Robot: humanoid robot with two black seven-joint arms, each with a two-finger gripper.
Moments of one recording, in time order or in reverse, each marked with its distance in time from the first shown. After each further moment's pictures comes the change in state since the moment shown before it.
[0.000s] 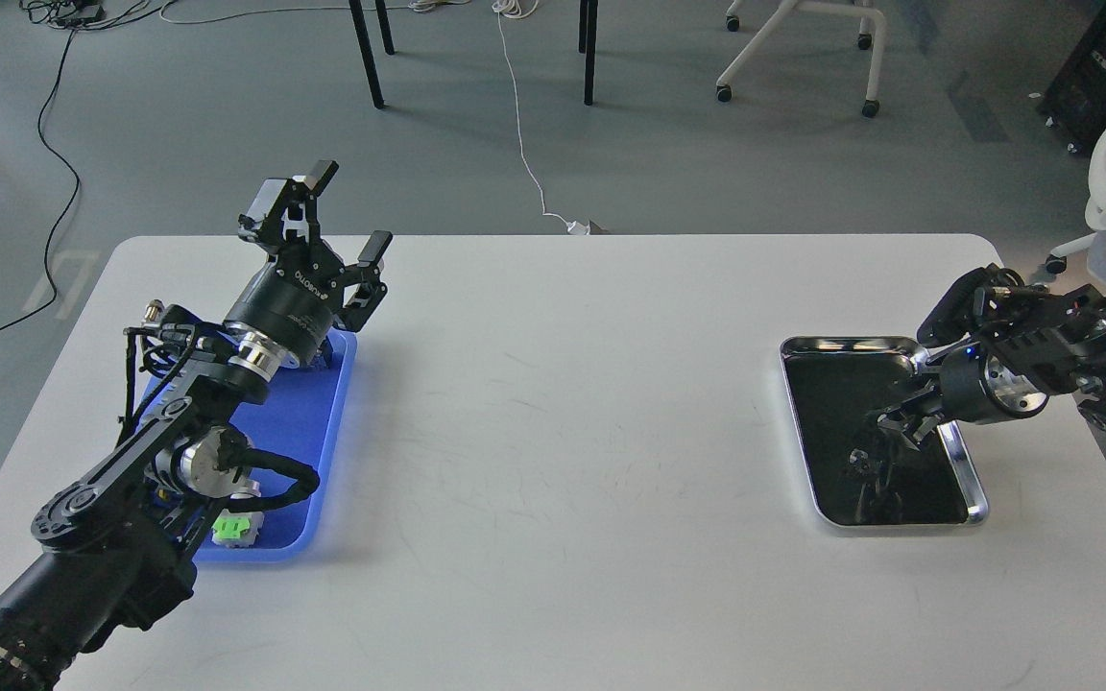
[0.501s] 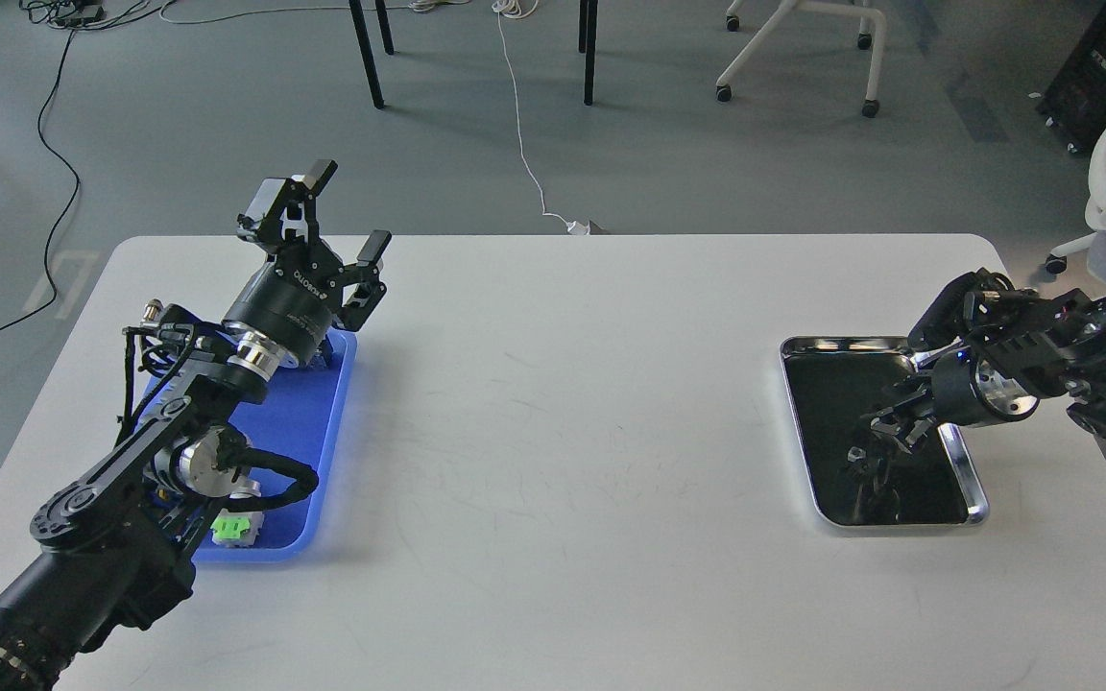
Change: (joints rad) left arm 0.000 0.002 -0.001 0.000 0.000 -0.001 0.000; right arm -0.018 0.025 0.002 -0.024 0.004 0.001 0.000
